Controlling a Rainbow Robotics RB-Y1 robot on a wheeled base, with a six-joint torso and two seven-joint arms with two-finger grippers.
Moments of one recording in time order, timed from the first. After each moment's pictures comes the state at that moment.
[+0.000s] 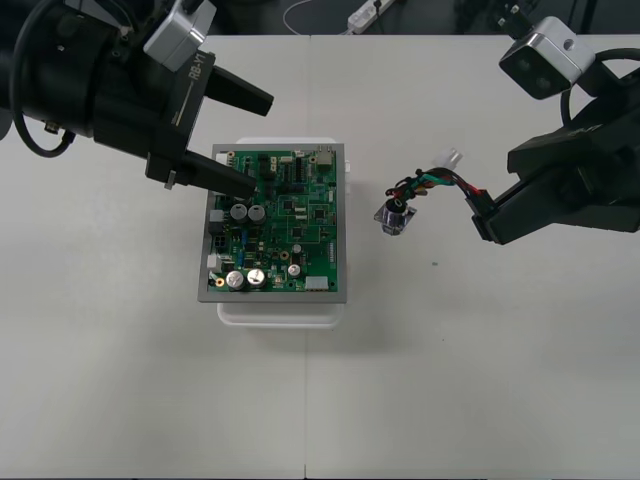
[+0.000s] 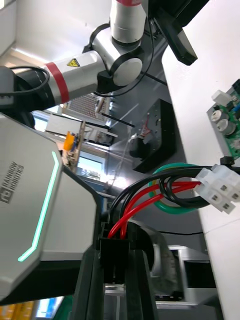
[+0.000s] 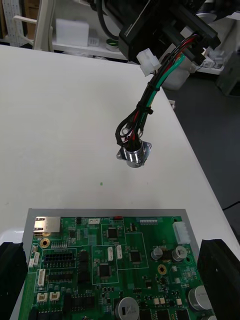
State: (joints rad) right arm -0.67 -1.03 0.25 -1.78 0.71 -1.57 -1.32; left arm -0.75 0.71 -0.07 -1.72 -1.31 -1.54 0.63
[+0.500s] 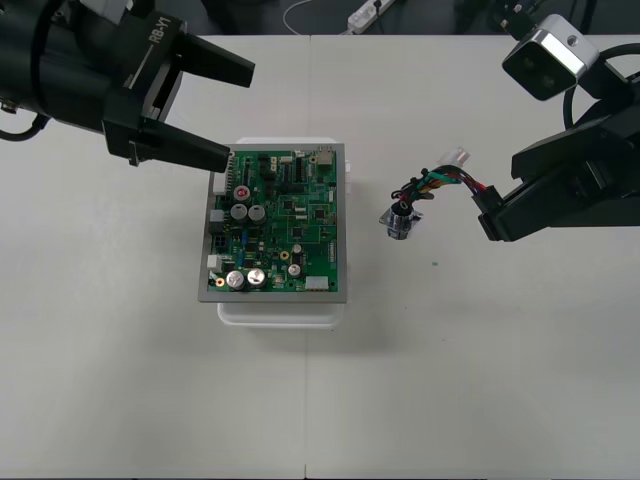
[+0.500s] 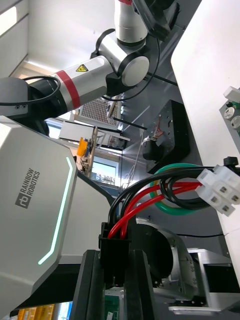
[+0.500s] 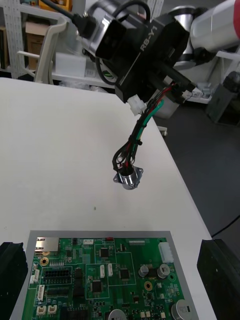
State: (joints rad) right arm -0.66 -1.03 0.25 -1.77 0.66 -1.57 -1.36; left arm -0.75 0.73 -0.01 -1.68 -1.16 -1.54 0.63
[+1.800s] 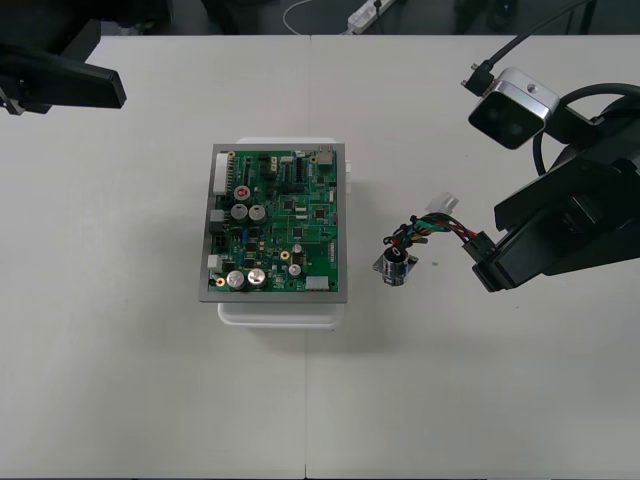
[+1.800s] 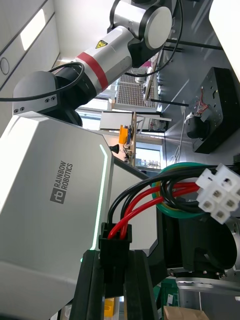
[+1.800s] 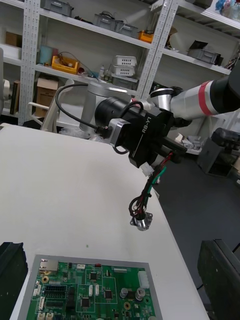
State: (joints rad) right arm -0.65 -1.03 0.37 -1.81 0.54 -1.57 -1.47; left arm -0.71 0.84 0.10 -1.61 -0.87 -1.54 0.63
